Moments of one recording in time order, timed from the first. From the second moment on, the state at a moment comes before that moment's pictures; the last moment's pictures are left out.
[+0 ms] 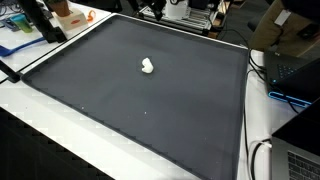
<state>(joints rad) 0.11 0.44 0.00 -1.47 0.15 1.47 0.31</state>
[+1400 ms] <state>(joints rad) 0.10 0.02 0.02 -1.94 0.20 1.62 0.29</state>
